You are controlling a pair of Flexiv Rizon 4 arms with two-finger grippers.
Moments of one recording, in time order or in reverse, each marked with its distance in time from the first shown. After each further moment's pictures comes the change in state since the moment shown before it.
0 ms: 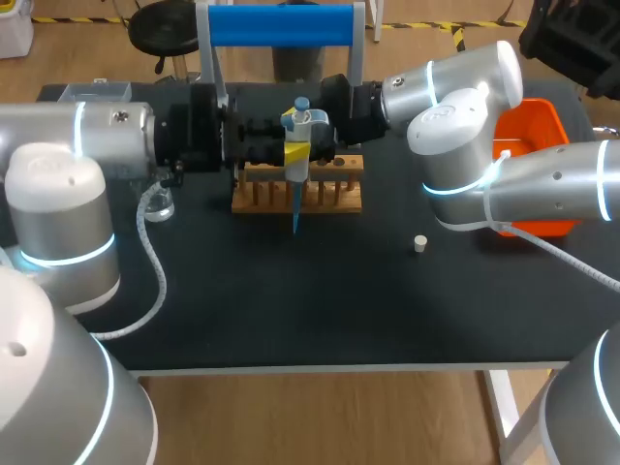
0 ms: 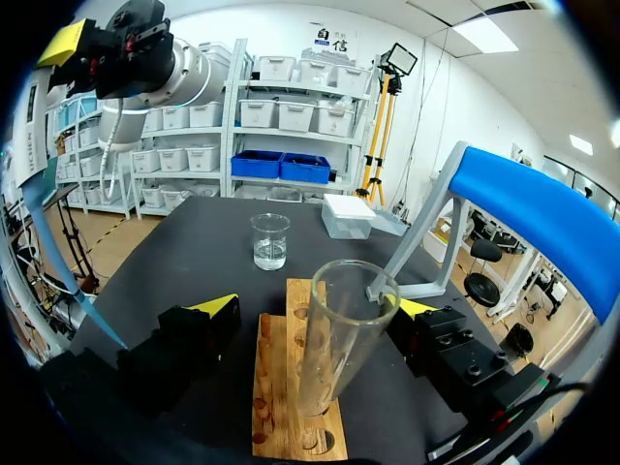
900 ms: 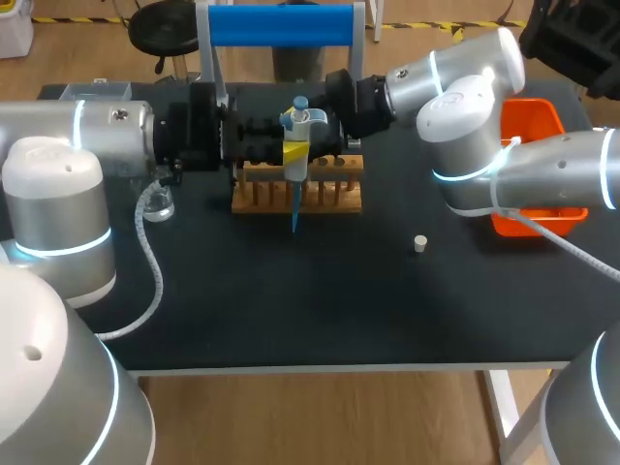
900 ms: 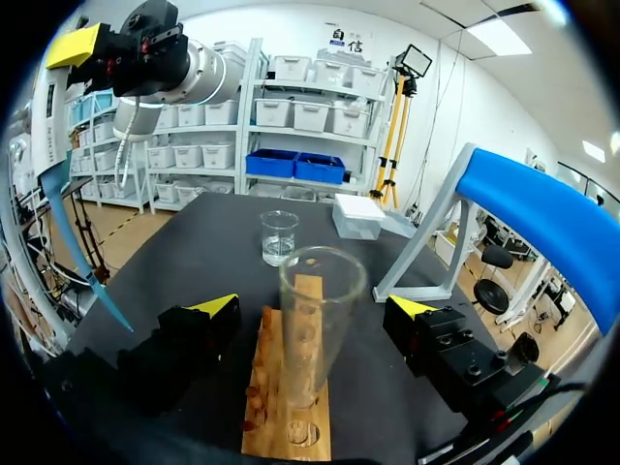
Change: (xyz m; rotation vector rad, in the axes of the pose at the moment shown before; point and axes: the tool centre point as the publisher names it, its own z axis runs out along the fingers) left arm -0.001 0.000 -0.001 0.001 0.005 -0.001; right arm -0.006 -0.003 -0.006 -0.001 0.069 -0.031
